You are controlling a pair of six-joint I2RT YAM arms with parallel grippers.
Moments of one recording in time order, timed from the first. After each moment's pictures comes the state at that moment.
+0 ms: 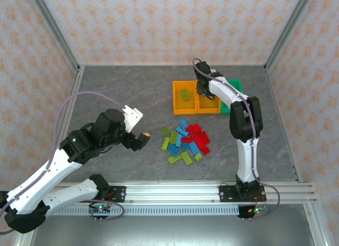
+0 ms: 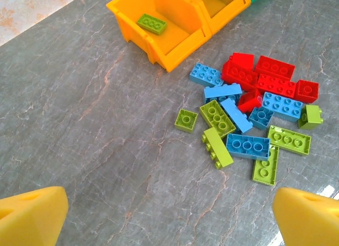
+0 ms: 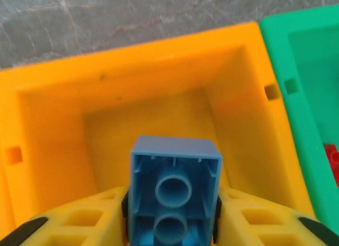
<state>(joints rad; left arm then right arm) -0.73 0.86 1.08 -0.93 -0.13 0.01 0.34 2.14 1.79 -0.78 0.35 0.44</state>
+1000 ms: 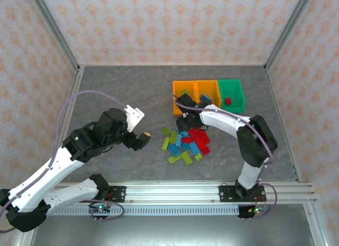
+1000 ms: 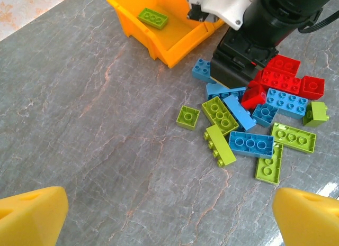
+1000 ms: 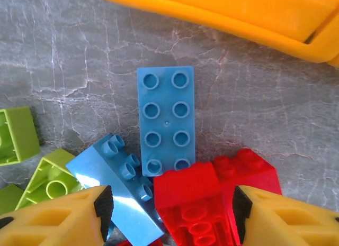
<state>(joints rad) -0.73 0.89 1.08 -0.93 -0.14 0.01 0.68 1.77 1.24 -0.73 0.09 0.33</state>
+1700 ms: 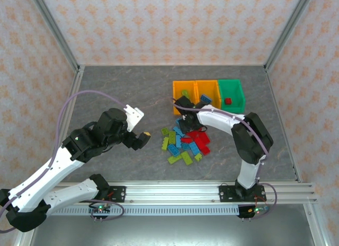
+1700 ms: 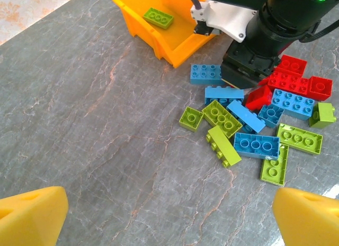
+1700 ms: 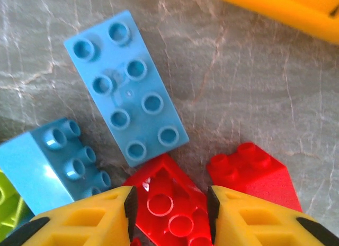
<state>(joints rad) -0.73 0.89 1.08 -0.93 -0.16 0.01 0.68 1.81 1.22 -0.74 0.12 0.33</state>
